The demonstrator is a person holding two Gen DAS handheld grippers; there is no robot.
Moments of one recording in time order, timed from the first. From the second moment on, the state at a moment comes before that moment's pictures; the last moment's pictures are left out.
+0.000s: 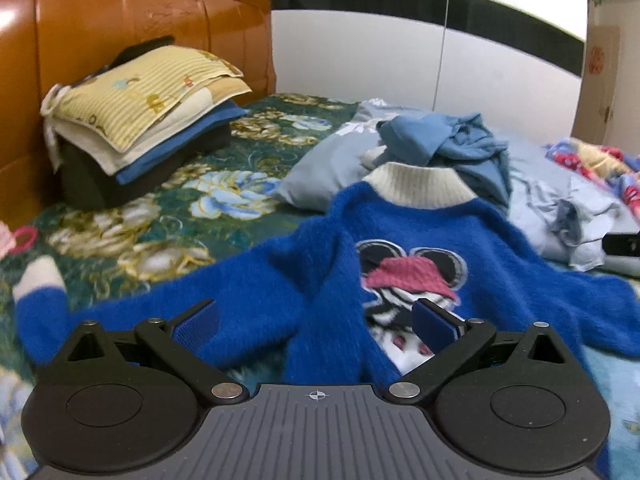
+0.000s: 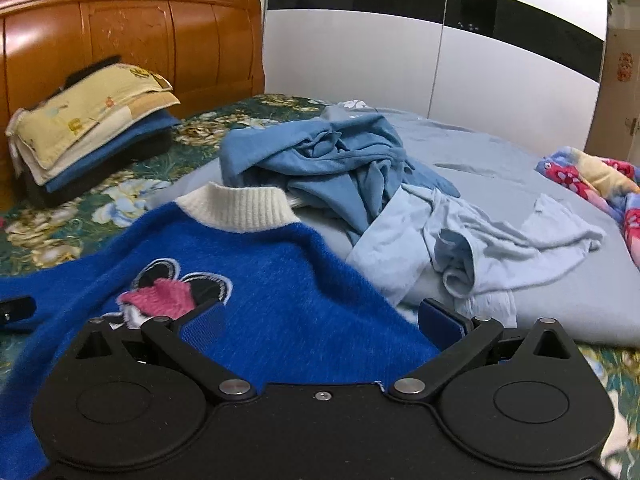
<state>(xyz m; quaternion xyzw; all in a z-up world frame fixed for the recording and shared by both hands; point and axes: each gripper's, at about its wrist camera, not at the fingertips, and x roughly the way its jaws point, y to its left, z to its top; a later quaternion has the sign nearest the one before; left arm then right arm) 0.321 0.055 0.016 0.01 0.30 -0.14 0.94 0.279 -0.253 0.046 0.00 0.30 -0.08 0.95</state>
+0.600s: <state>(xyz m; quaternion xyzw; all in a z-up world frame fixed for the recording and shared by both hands) 0.180 0.070 -0.012 0.03 0.28 -0.20 0.94 0.117 -0.215 0.000 0.01 0.32 0.03 0.95</state>
